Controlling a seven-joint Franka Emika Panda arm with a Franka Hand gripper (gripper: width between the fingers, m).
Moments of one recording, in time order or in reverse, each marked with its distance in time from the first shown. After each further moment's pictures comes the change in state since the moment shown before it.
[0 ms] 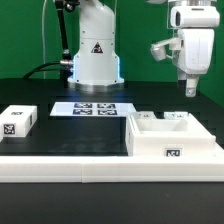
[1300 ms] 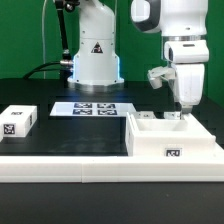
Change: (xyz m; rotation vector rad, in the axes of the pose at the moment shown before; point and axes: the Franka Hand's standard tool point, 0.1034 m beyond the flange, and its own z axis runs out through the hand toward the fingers) arm 0.001 -0.042 0.061 0.046 0.045 -0.002
